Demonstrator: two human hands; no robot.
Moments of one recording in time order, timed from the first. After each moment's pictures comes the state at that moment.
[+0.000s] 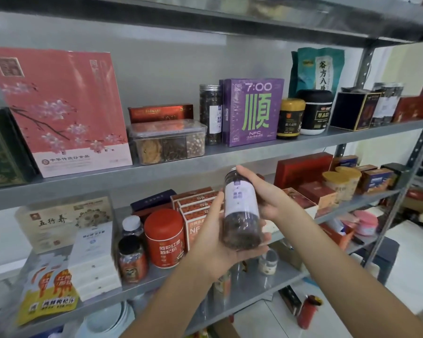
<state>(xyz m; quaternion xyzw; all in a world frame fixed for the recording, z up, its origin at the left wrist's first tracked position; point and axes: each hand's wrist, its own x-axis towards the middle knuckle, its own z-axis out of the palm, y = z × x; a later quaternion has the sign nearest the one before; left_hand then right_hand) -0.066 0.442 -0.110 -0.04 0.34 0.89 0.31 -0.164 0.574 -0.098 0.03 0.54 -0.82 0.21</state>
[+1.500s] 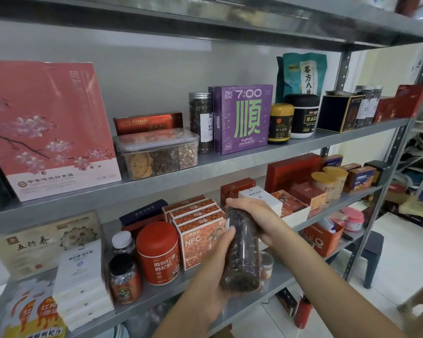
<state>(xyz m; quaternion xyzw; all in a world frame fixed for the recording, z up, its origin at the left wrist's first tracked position) -0.059 0.435 -0.133 -0.03 0.48 0.83 0.28 -0.158 0.577 -0.131 0.03 0.69 -0.72 0.10</state>
